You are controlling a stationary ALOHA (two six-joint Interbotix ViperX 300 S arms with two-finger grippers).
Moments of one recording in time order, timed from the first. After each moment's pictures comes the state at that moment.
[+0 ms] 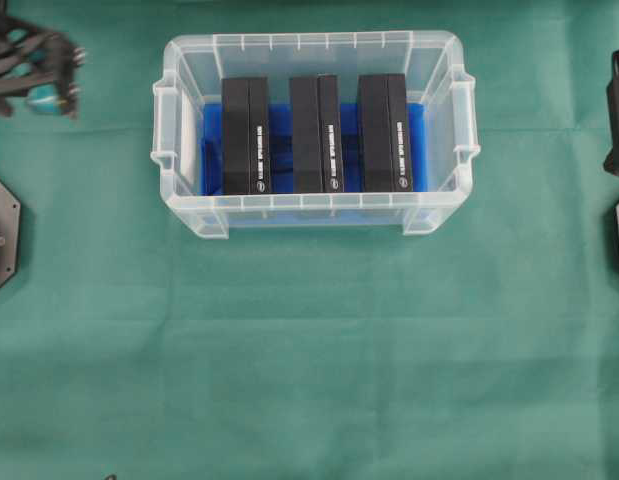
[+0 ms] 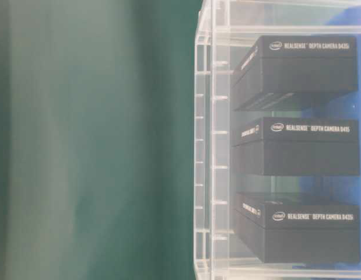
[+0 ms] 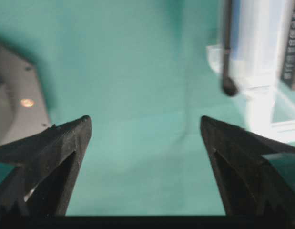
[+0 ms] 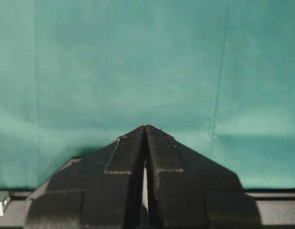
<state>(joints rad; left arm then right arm) 0.40 -0.47 0.40 -0.01 1.46 -1.11 -0.01 -0.69 0.50 -0.09 1.45 0.07</state>
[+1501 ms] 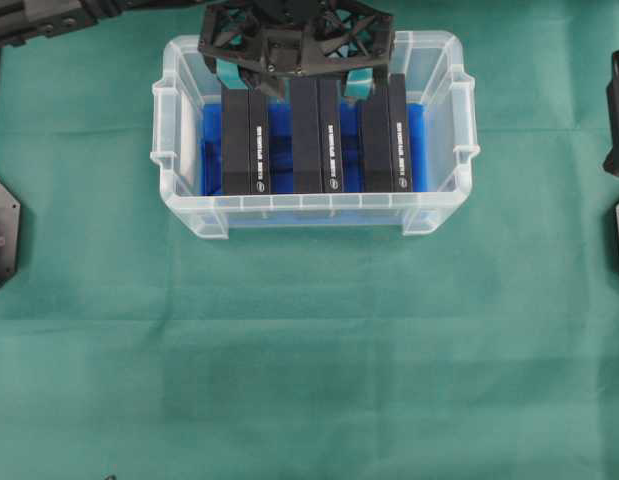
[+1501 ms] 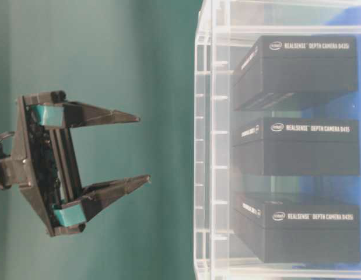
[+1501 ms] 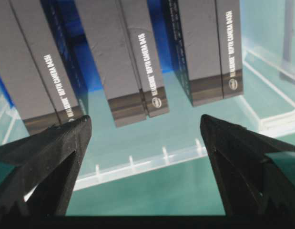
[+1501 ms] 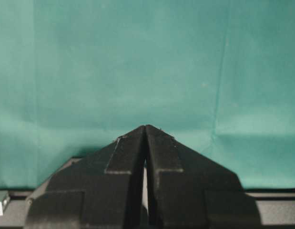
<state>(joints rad) 0.23 0.27 -0.42 -0.01 1.46 -1.19 -0.01 -0.69 0.50 -0.09 1.46 0.07</state>
